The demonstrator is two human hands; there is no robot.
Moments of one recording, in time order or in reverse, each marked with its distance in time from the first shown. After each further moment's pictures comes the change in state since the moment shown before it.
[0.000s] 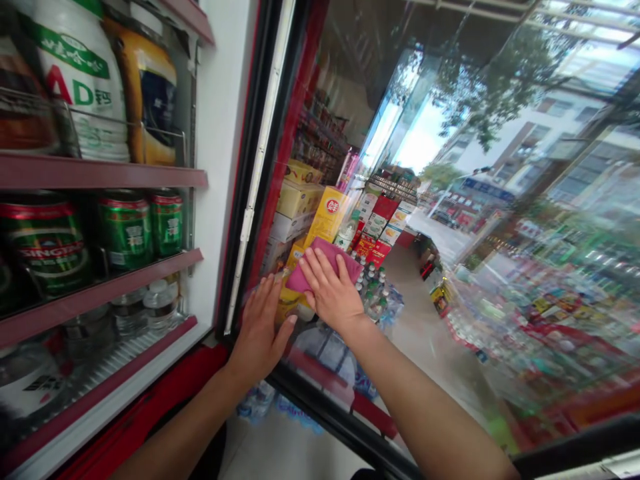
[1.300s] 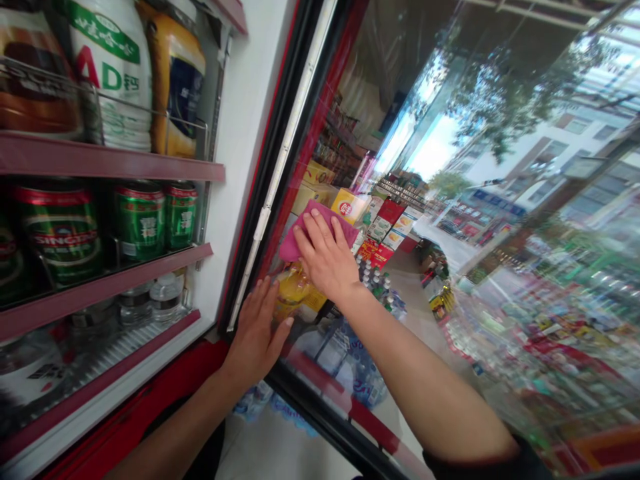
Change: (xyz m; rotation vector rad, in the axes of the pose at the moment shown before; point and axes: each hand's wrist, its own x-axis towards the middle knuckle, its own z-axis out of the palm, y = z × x) left_hand -0.008 -0.020 -0.001 0.020 0.026 -0.065; right_hand 0.091 0.023 -0.006 0.112 0.135 -0.077
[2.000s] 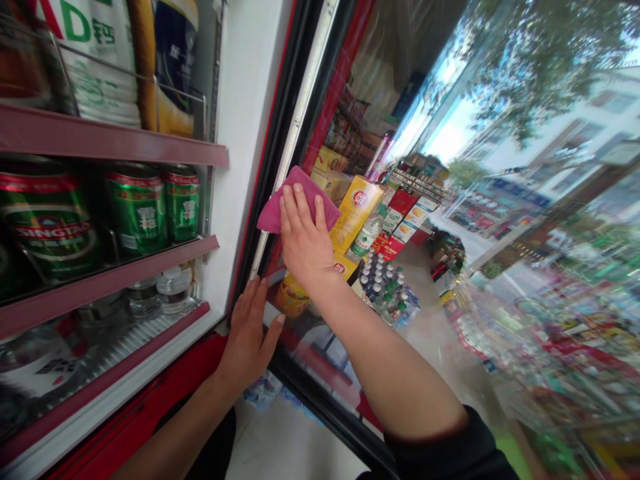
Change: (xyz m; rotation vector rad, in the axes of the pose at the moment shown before) left_hand -0.020 -0.027 -0.003 0.003 0.012 -0.121; right_hand 0.056 -0.052 0.040 0.046 -0.014 0.145
